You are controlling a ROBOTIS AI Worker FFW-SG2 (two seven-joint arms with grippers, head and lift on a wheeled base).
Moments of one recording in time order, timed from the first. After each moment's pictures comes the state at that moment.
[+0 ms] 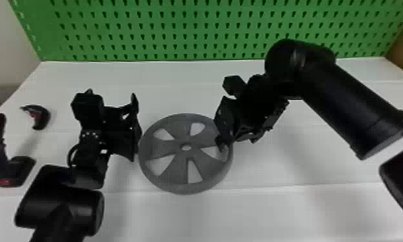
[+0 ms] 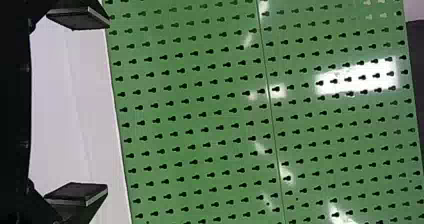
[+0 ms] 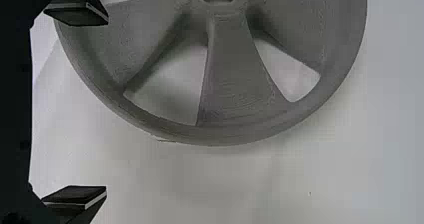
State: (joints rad) left arm -0.05 0.13 -0.08 -1.56 -0.02 -0.08 0.11; right arm -1.02 -0.13 0.71 -0.87 -1.01 1.50 -0.24
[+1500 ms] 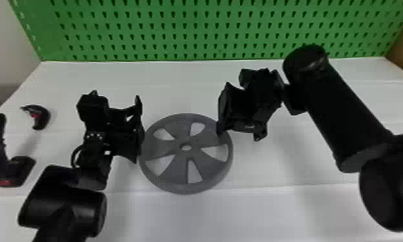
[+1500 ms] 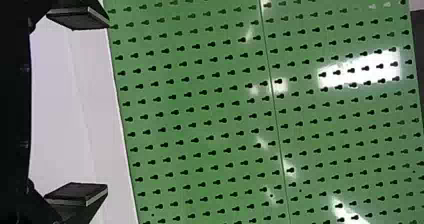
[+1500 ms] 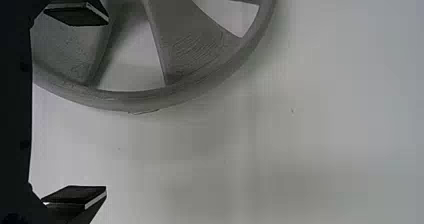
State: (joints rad) left arm -0.05 0.14 -0.10 -1.55 -0.02 -0.08 0.11; right arm -0.94 0.00 0.19 -0.74 -1.10 1.42 -0.80
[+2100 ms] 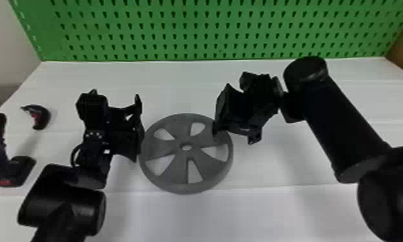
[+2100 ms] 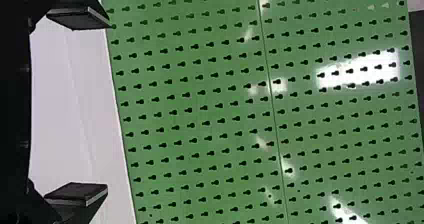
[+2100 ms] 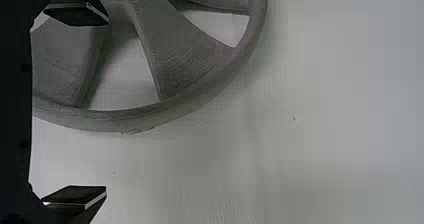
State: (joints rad) left arm -0.06 0.14 -0.10 -1.55 -0.01 -0.08 0.11; right arm -0.88 0.00 0.17 -0.78 -1.16 1.34 -0.80
